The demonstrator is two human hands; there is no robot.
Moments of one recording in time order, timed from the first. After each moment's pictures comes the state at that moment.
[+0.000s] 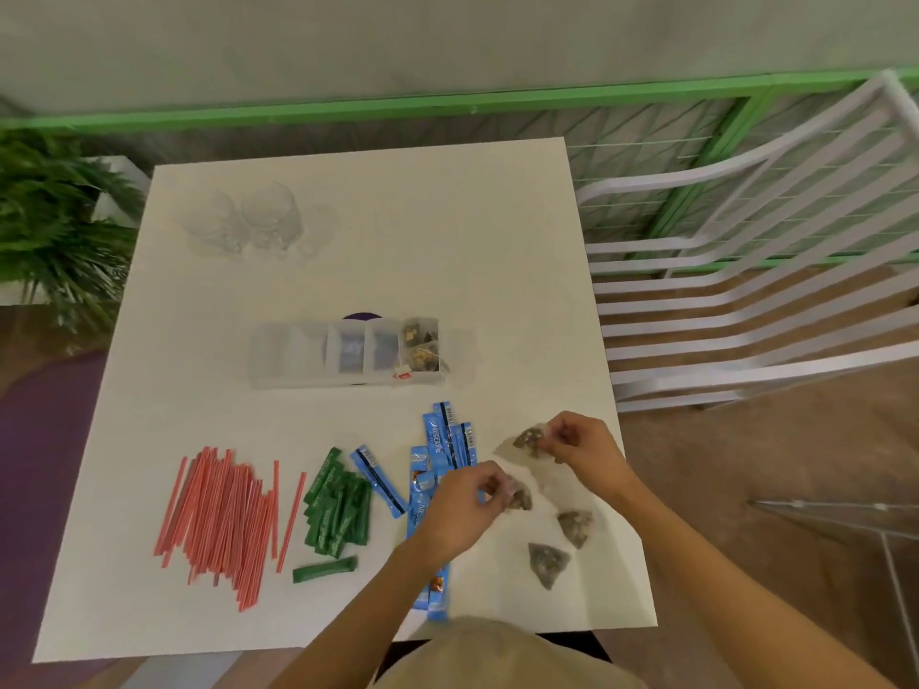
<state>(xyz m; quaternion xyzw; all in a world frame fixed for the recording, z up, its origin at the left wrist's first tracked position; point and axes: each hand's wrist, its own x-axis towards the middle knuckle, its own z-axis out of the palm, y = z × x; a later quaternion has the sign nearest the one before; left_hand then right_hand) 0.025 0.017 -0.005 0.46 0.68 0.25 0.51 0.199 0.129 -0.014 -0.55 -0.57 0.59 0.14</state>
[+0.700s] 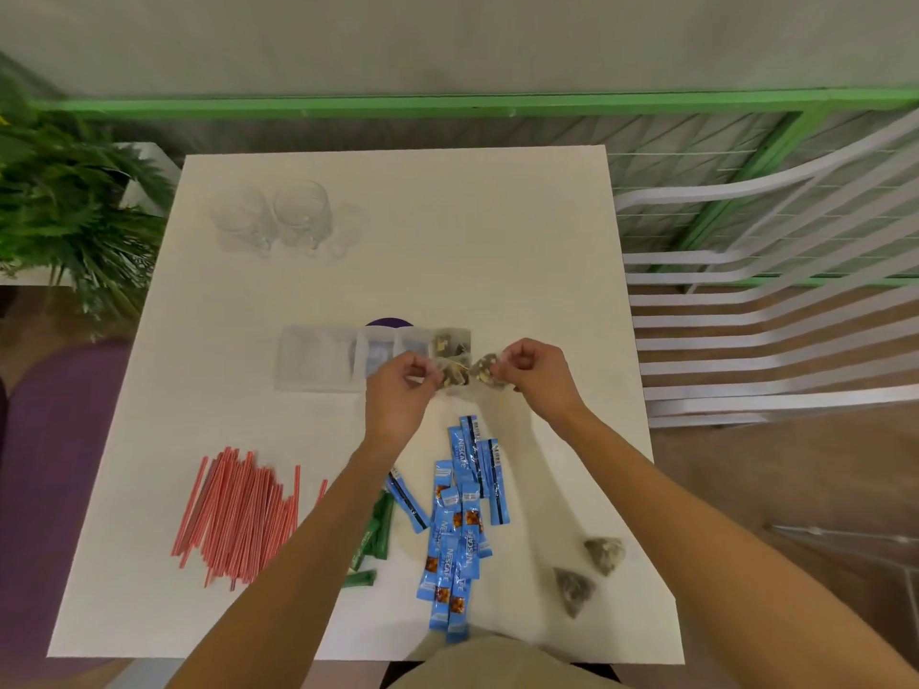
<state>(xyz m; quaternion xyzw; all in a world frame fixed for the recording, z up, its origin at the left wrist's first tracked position) -0.103 0.106 0.012 0.32 0.79 0.38 0.35 0.070 0.198 0.012 -0.53 -0.55 0.61 0.20</state>
